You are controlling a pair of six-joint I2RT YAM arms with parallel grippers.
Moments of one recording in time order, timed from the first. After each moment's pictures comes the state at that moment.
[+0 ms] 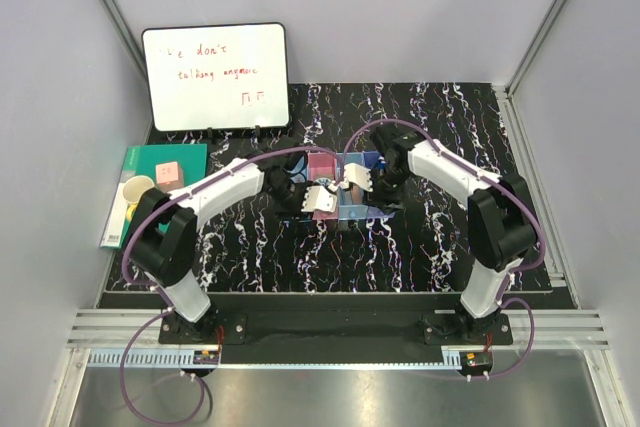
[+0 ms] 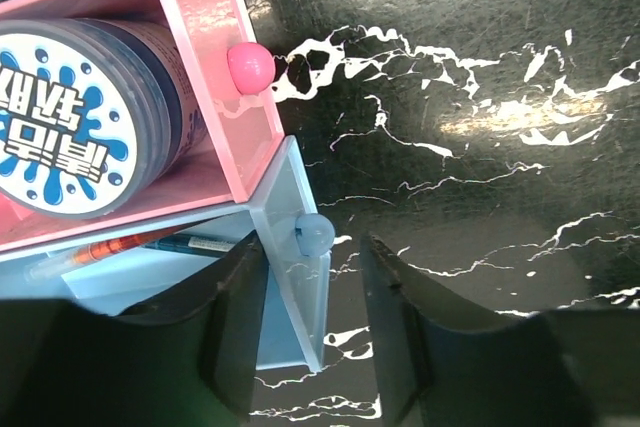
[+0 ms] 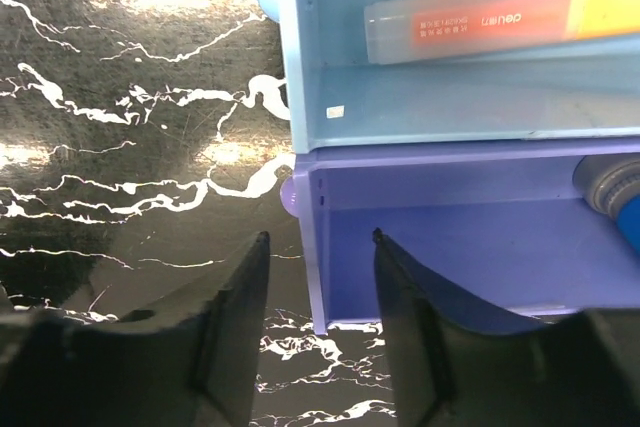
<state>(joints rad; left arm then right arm) -0.58 1.68 1.20 -0.82 0.42 1.17 0.49 1.80 1.36 -0.97 -0.27 -1.08</state>
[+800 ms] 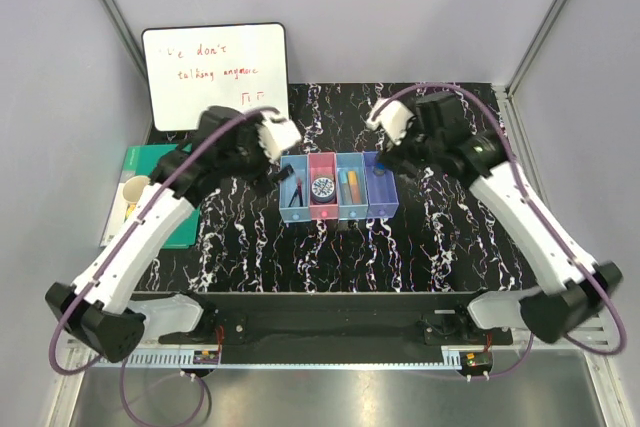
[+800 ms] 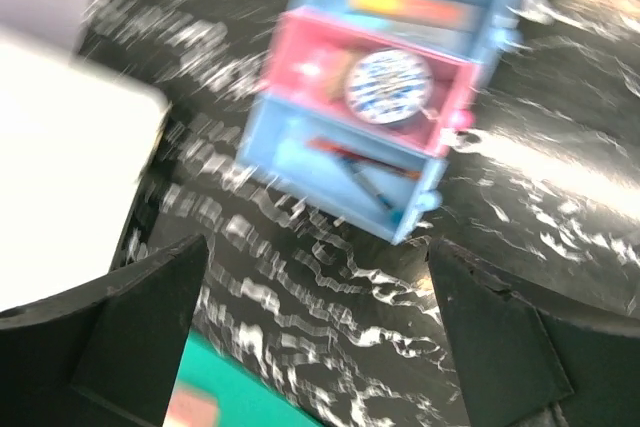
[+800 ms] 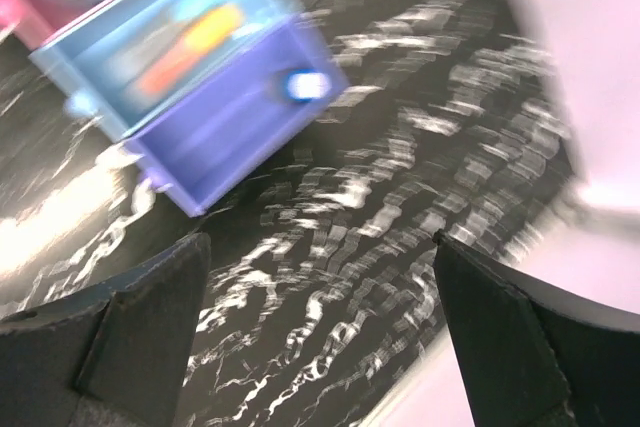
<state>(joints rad) -0.53 1.22 1.32 -0.78 0.24 0.62 0.50 1.38 1.48 -0.88 -0.03 -0.67</state>
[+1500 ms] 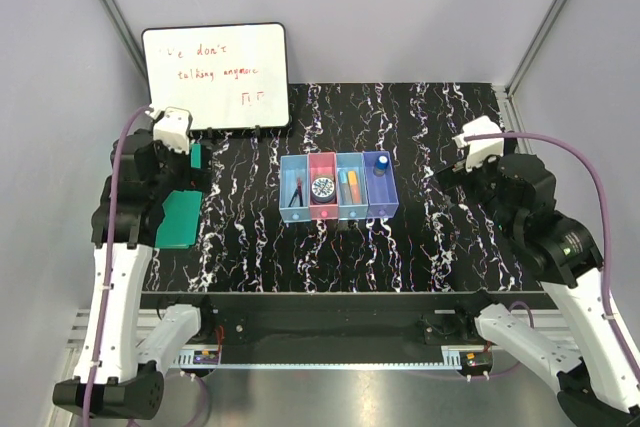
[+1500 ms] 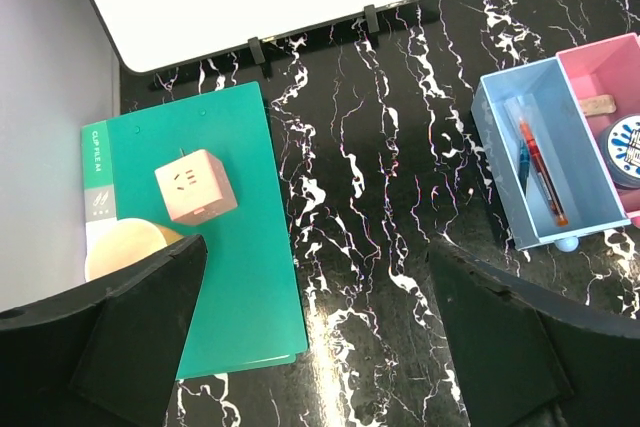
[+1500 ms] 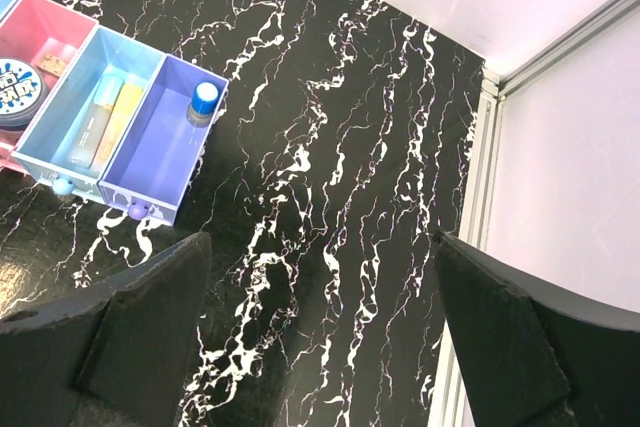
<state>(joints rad) -0.02 0.87 1.14 -0.73 0.07 0.18 0.50 0.78 1.24 -0.81 0.30 -0.26</state>
